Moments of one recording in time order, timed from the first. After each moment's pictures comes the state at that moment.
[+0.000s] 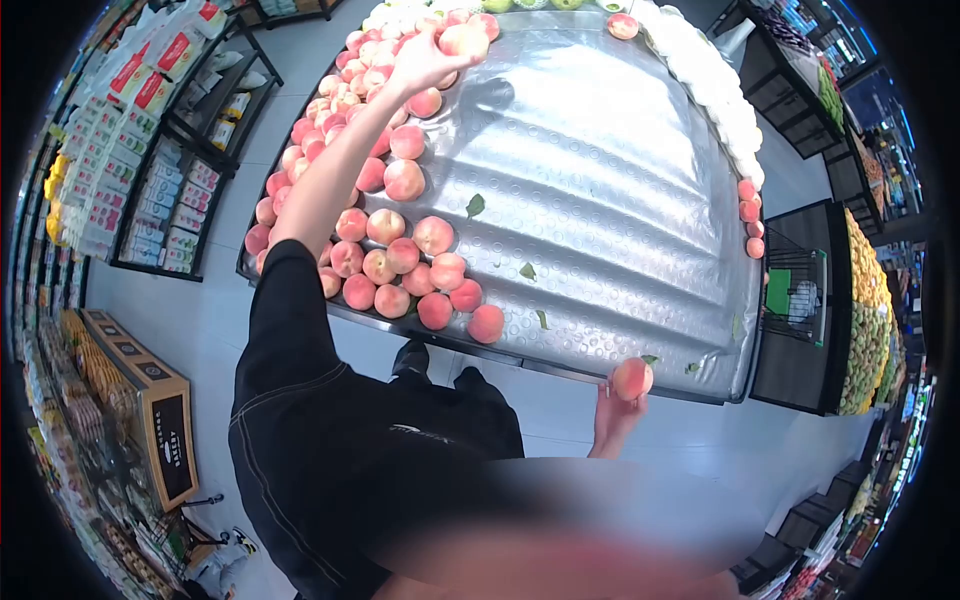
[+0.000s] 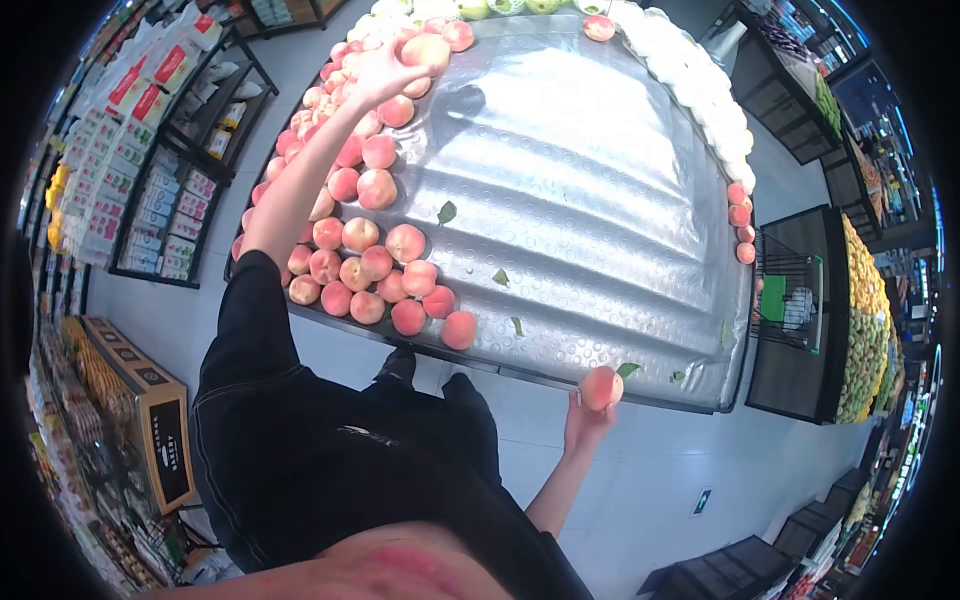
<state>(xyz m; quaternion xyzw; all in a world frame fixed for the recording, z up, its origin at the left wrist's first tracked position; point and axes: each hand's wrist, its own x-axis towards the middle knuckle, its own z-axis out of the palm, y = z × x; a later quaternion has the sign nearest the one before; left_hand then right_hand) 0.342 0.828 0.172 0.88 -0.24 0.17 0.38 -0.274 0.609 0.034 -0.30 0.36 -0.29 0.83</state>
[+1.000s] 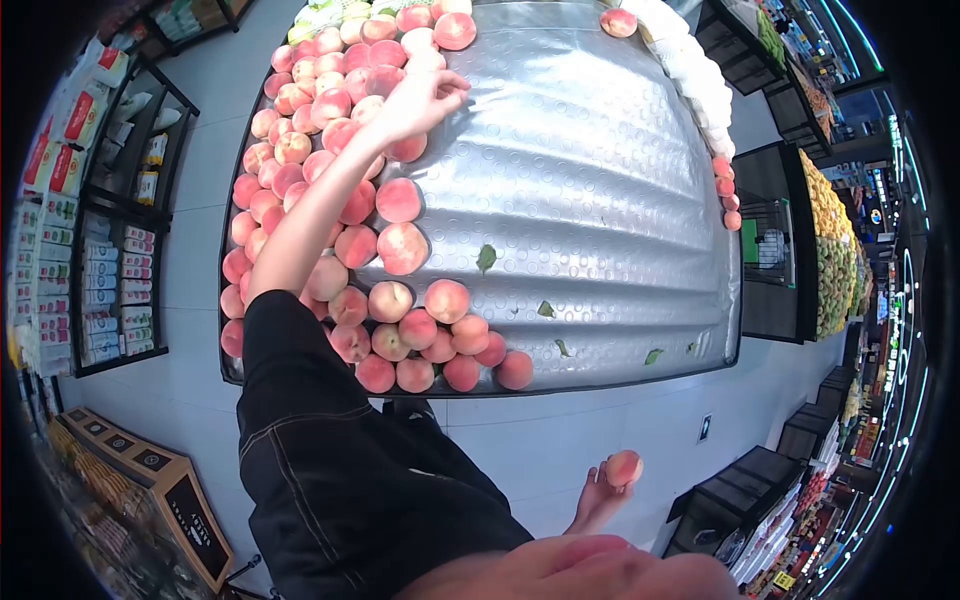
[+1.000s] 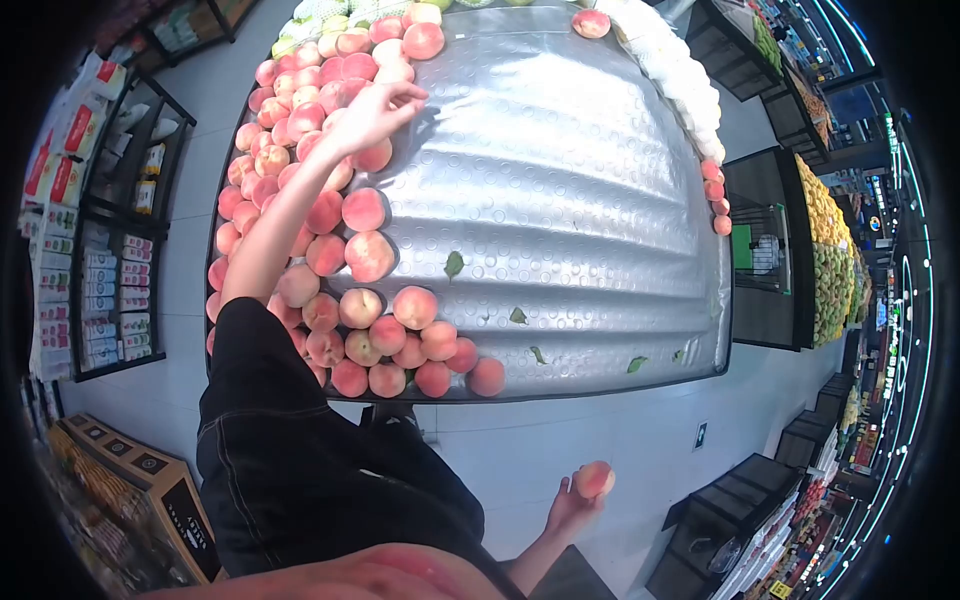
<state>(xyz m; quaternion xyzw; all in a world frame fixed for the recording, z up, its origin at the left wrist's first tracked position) 0.422 0.833 0.113 0.78 -0.43 -0.07 0.45 -0.284 0.801 0.086 -0.25 0.55 -0.46 0.65</state>
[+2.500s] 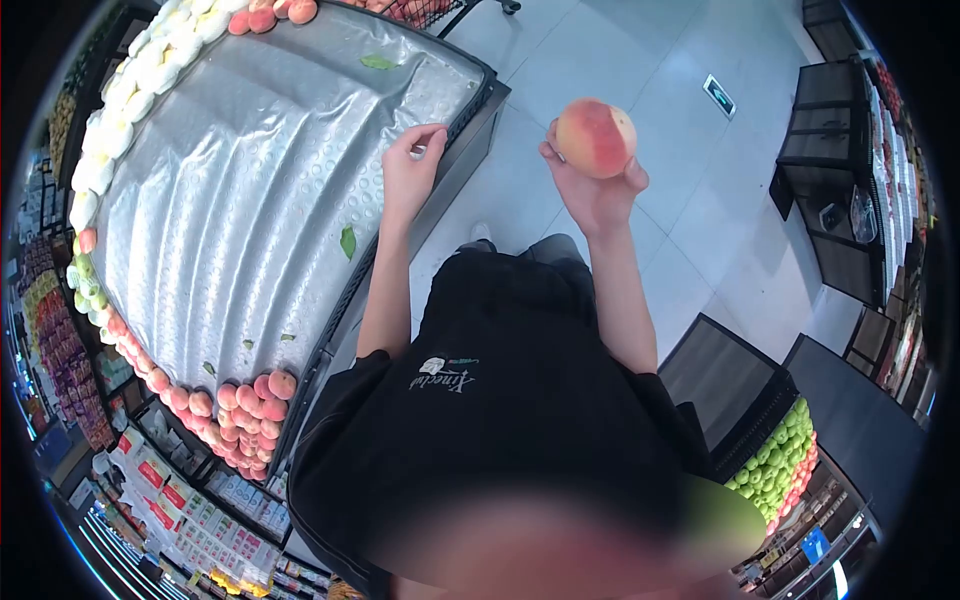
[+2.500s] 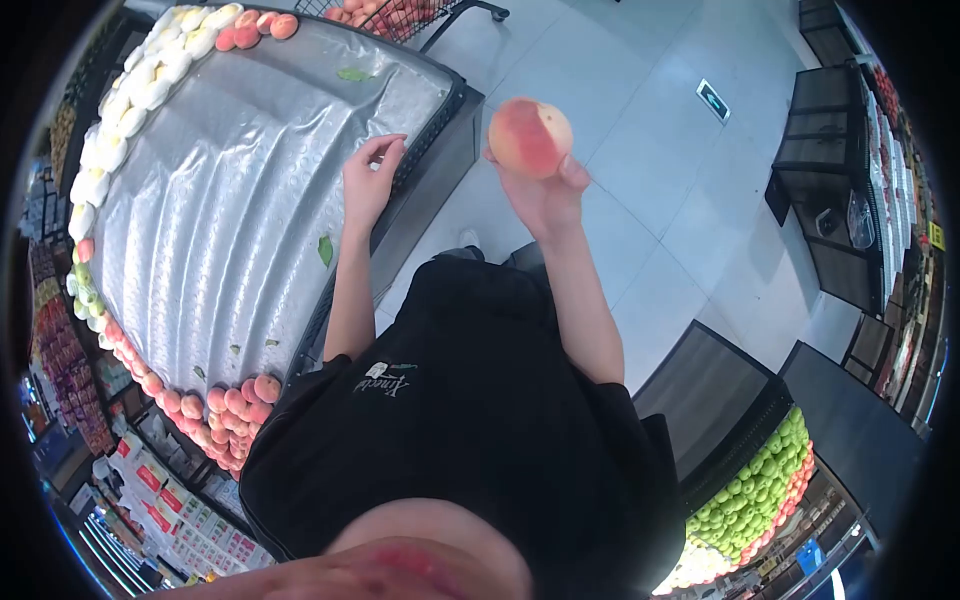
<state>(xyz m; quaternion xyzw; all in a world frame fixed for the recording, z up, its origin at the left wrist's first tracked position) -0.390 0.284 0.037 0.63 -0.51 -0.32 0.49 -0.631 0.264 0.111 -0.25 0.17 -0.57 0.77</state>
